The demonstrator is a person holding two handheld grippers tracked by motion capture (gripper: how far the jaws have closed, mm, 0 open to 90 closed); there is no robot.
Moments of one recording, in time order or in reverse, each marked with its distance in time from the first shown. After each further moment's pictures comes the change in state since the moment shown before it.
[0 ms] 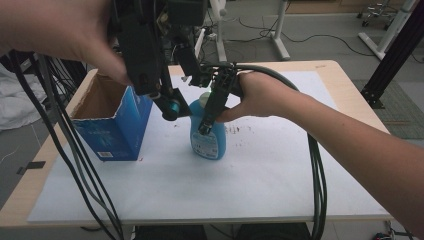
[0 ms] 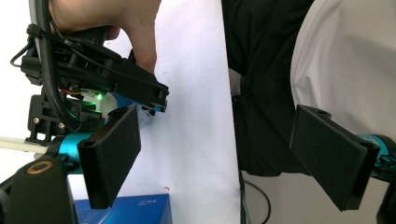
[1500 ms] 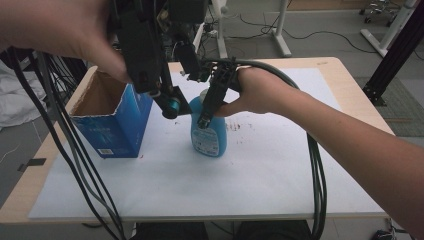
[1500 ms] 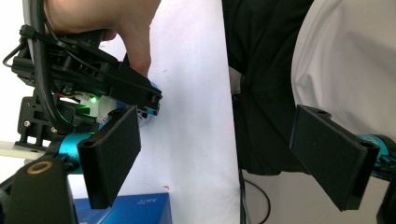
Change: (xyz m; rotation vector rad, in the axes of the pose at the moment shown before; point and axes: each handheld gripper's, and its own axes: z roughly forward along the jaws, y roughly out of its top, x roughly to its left) left arm 0.000 0.000 0.003 0.007 -0.001 0.000; right arm 0.000 0.003 -0.002 -0.012 -0.038 0.006
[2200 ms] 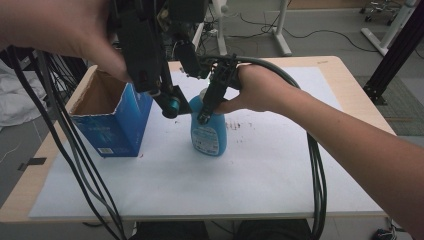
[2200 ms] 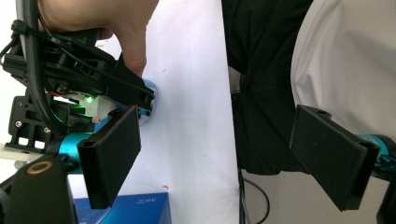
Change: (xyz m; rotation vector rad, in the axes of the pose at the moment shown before) left arm 0.000 0.001 0.001 0.005 -0.003 -0.001; right arm 0.000 0.000 -0.004 -0.024 -0.006 -0.005
